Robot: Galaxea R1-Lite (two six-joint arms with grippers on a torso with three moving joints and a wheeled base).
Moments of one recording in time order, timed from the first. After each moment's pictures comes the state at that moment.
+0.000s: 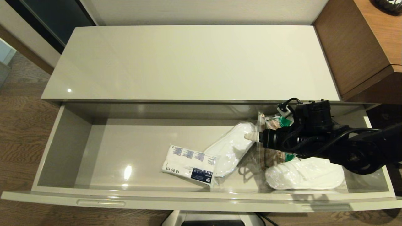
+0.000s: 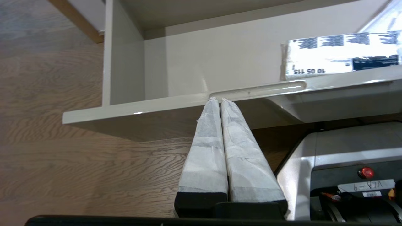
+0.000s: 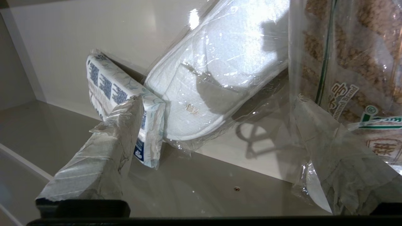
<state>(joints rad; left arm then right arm) 0.00 0.00 0.00 -0.05 -0.02 0.21 0.36 1.88 -0.88 -0.47 0.19 0.39</state>
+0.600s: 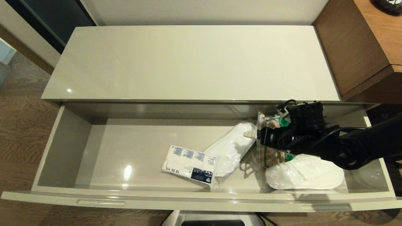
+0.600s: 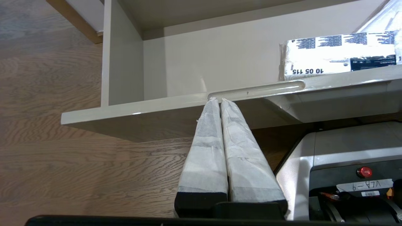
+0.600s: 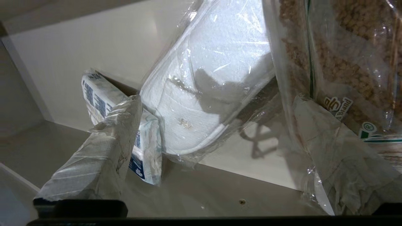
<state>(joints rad) 0.00 0.00 0.00 -0.05 -0.02 0.21 0.34 1.95 -0.93 -0.48 0.19 0.49</state>
